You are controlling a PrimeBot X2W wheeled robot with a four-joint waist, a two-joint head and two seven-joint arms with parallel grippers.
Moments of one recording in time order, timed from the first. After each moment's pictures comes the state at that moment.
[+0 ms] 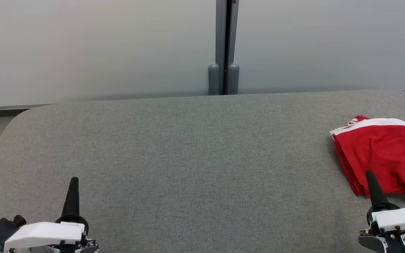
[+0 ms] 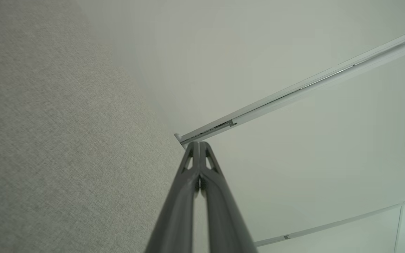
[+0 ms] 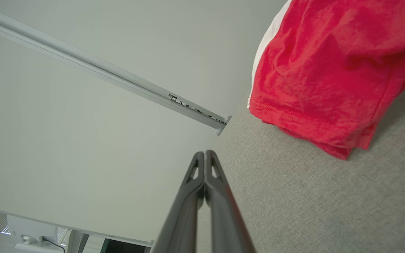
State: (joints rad) left arm -0.03 0.05 0.08 0.23 -1.19 -0.11 0.00; right arm -0.07 -0.08 -0.06 0.23 1.20 0.13 0.00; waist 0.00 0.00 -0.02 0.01
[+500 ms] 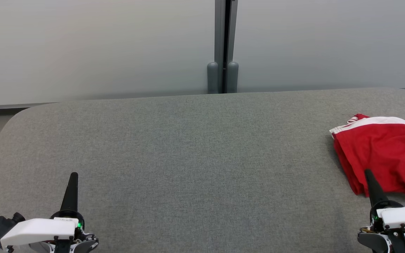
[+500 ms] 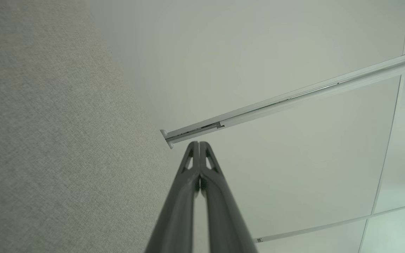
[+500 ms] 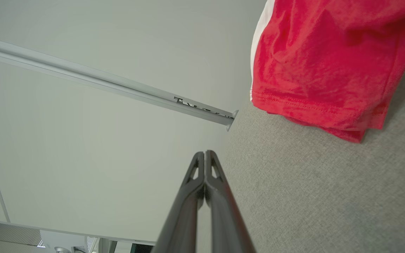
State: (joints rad) left arm -0.05 0.05 0.09 0.24 -1.32 -0.11 0.04; right arm -0.08 -0.07 -0.08 0.24 1.32 0.13 0.03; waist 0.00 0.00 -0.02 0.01
